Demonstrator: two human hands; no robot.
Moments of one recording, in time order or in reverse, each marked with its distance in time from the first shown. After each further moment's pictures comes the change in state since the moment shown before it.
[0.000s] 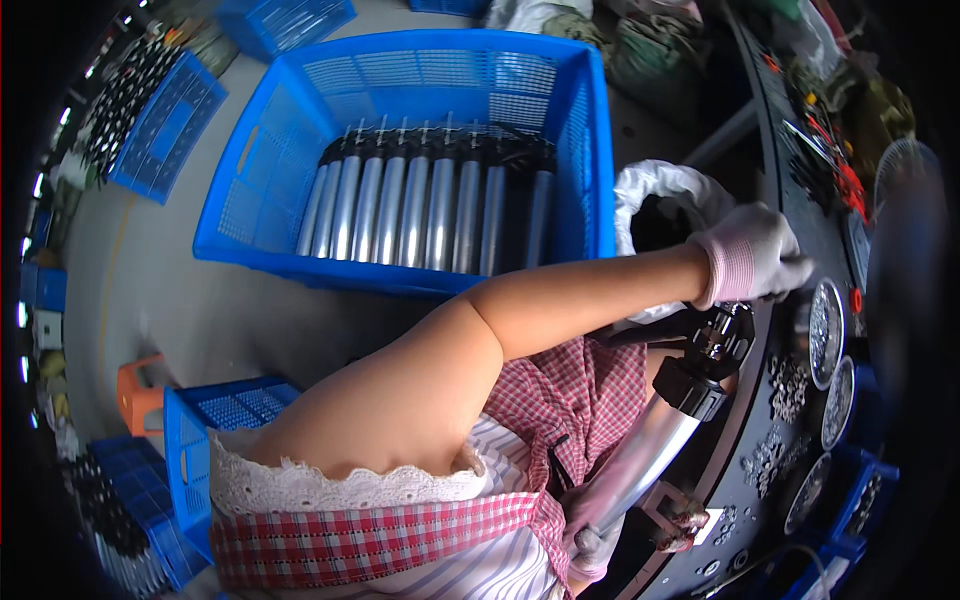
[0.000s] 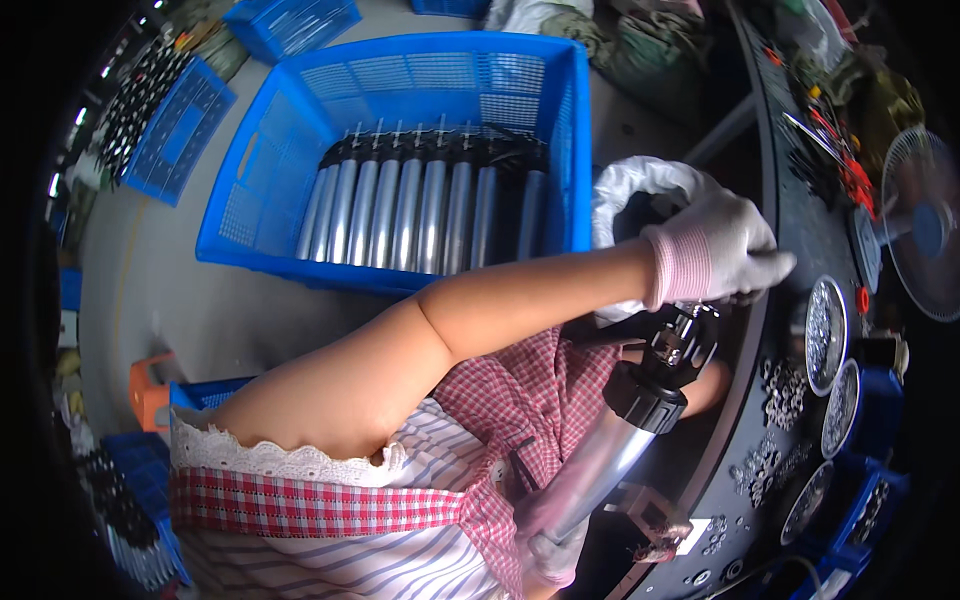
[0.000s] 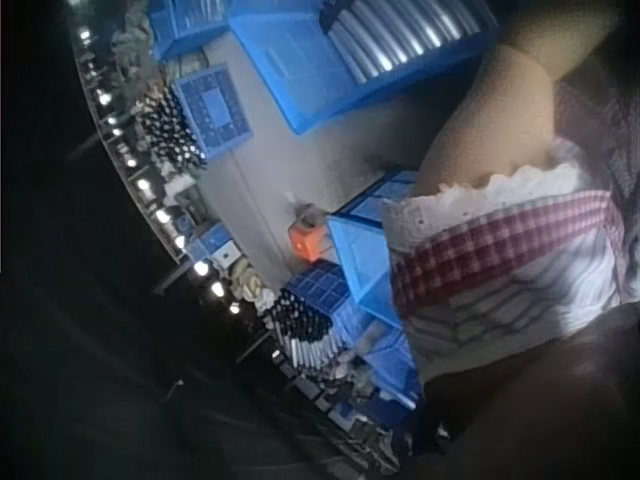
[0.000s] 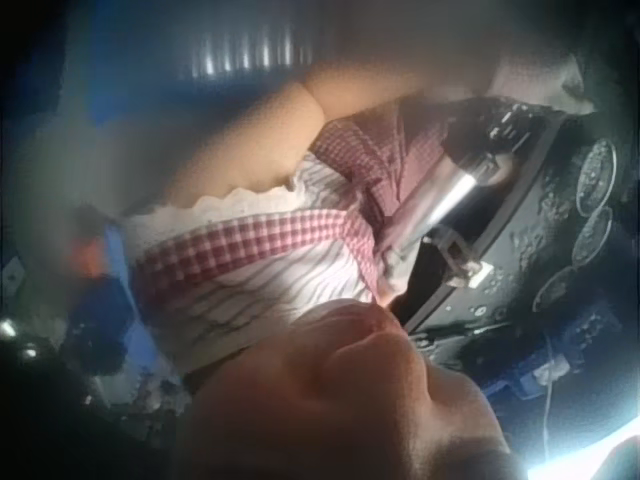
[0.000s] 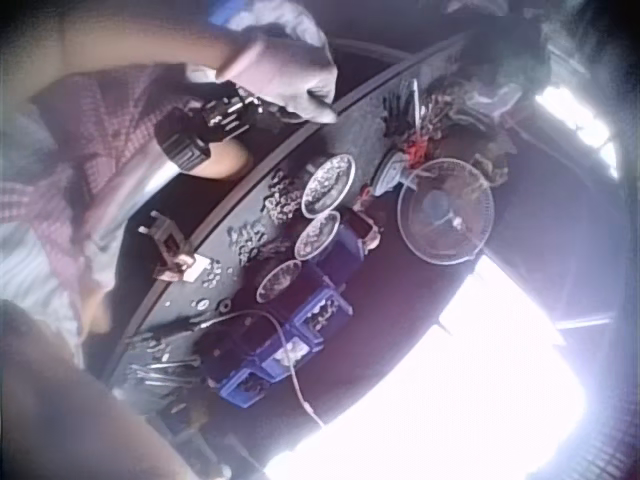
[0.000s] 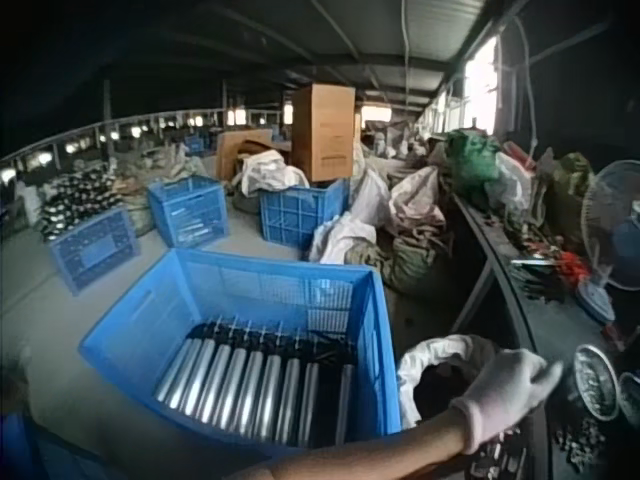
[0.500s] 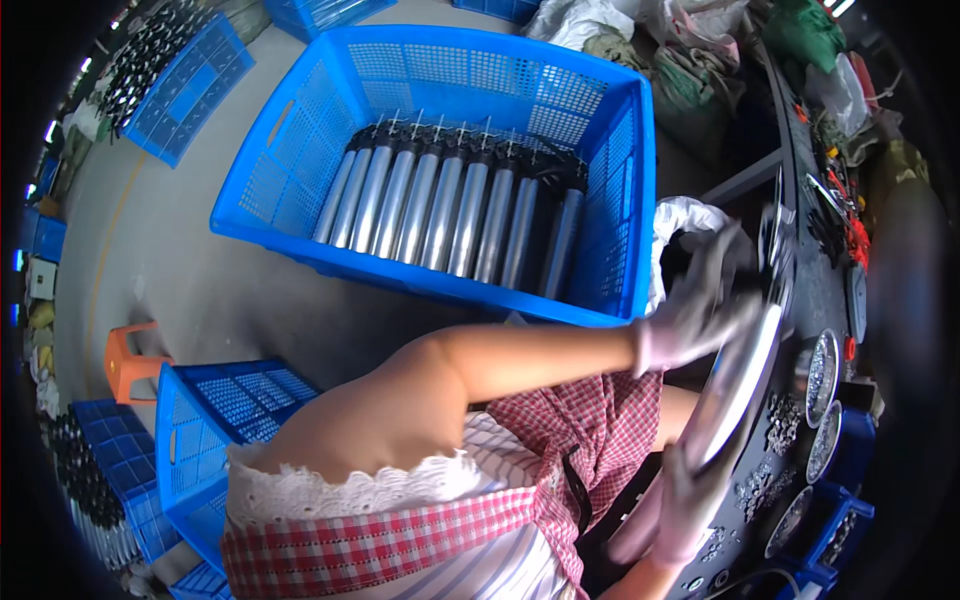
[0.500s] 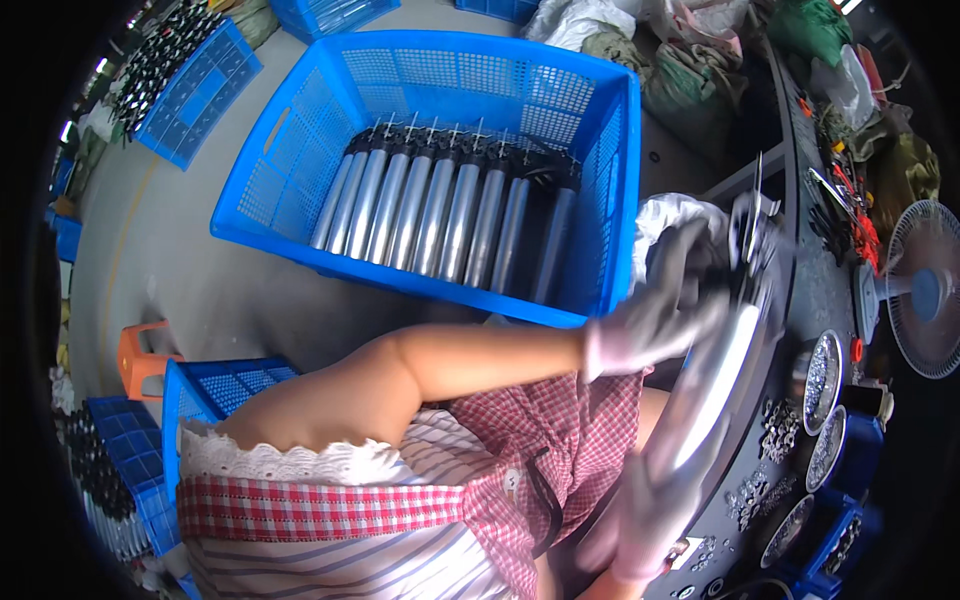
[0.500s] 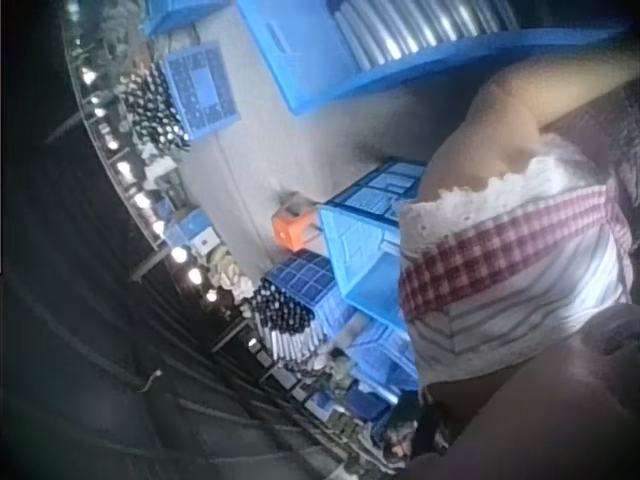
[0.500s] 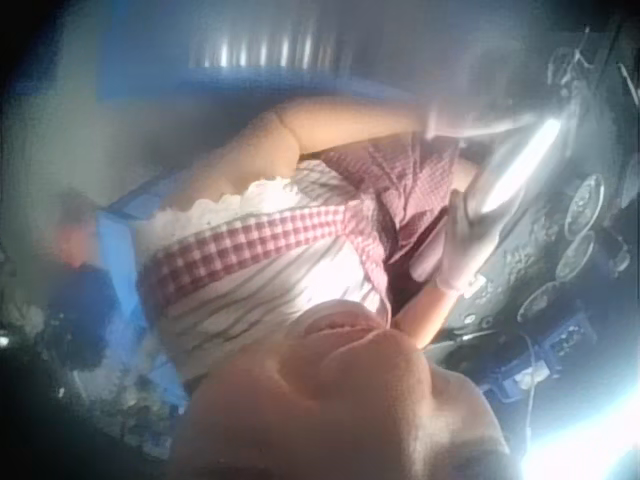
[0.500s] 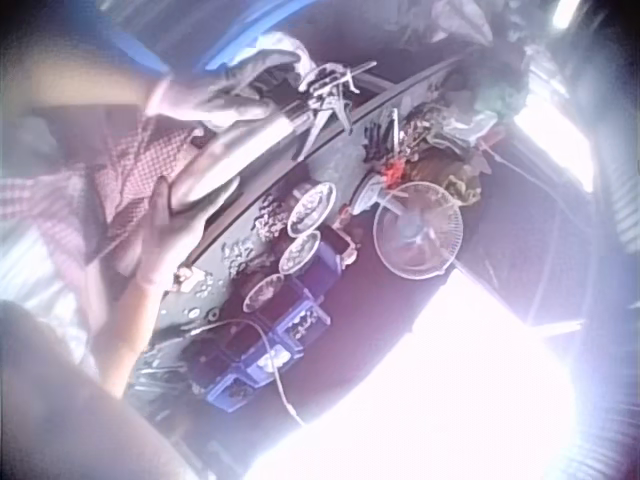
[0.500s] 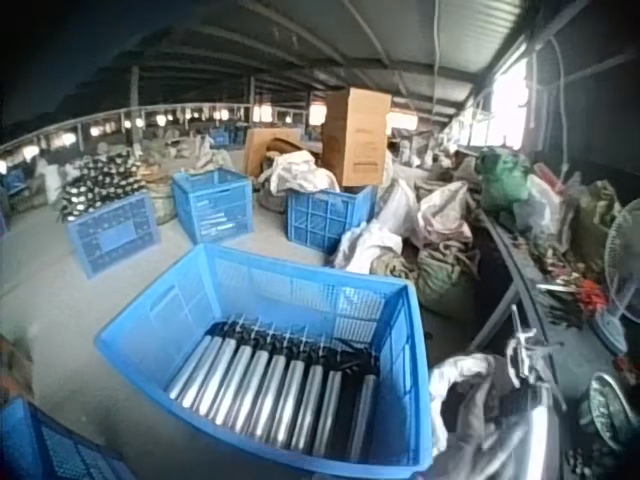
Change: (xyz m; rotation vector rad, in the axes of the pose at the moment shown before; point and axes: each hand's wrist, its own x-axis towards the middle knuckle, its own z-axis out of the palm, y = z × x) left_hand -0.094 -0.017 -0.029 -0.187 0.457 0.031; right_hand 0.087 -0.091 0.100 -1.249 0.012 -0.549
